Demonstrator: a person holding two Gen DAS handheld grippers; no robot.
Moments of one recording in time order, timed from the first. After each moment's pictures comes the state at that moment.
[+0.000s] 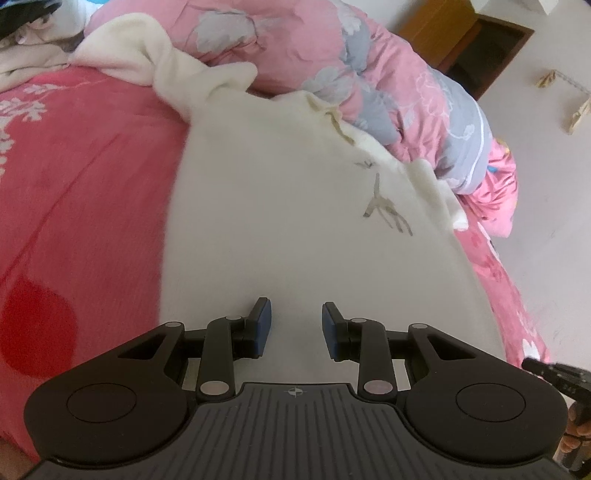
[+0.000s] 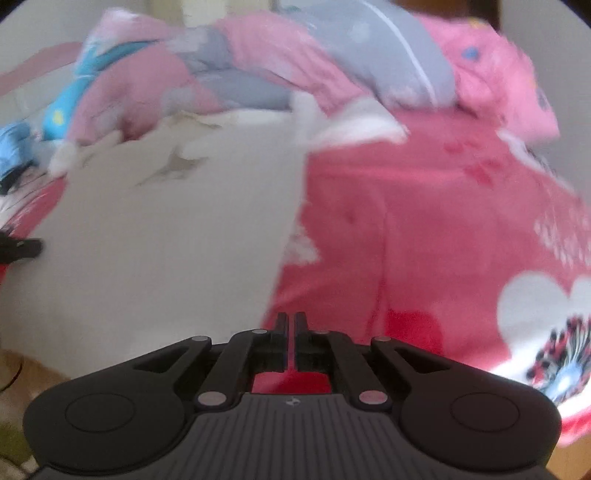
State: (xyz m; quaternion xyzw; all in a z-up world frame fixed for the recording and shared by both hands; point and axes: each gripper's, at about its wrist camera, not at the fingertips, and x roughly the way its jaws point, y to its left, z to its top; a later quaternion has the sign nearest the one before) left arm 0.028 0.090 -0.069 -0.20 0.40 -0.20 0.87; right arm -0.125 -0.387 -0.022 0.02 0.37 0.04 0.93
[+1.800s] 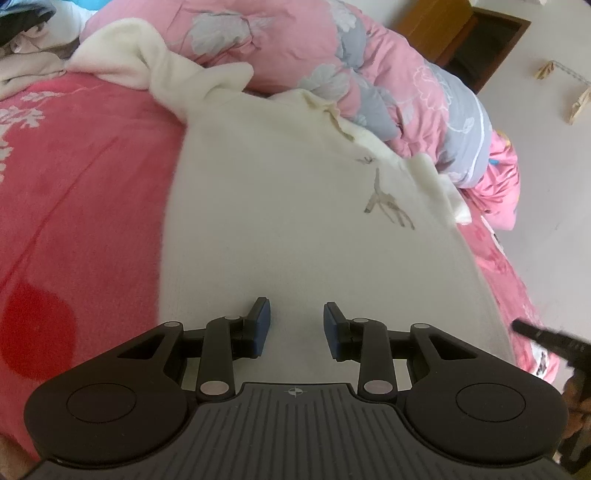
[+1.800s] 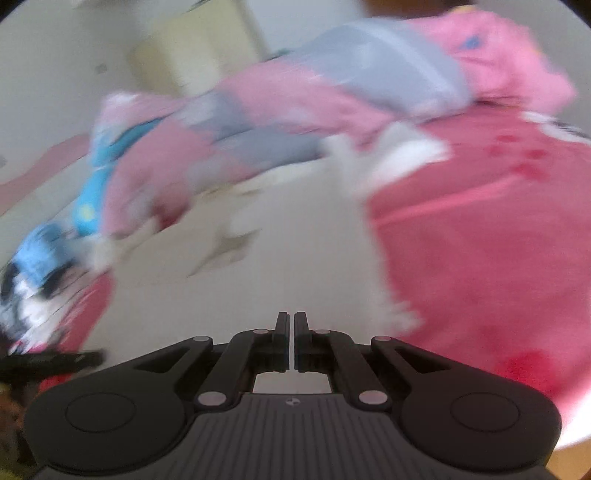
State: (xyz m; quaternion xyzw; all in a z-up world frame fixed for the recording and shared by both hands) left arm 0.025 0.085 -0.068 -0.18 0.40 -0.20 0.88; right arm -0.076 -0.367 -0.029 0.18 0.33 0.09 0.92
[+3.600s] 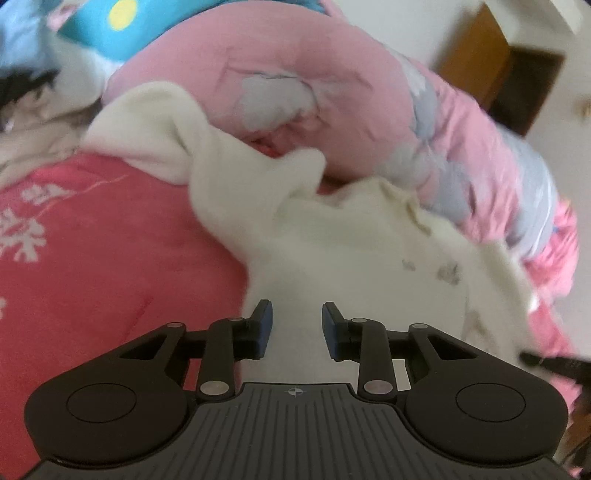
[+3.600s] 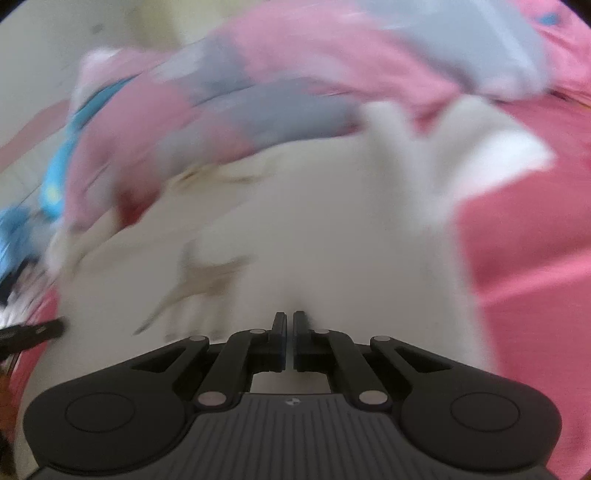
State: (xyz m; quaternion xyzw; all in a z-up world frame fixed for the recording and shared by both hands) left arm 0.135 0.121 -0.056 -0.20 0.34 -0.11 0.91; right arm 0.093 -0.368 -0.078 0.17 0.37 0.06 0.91
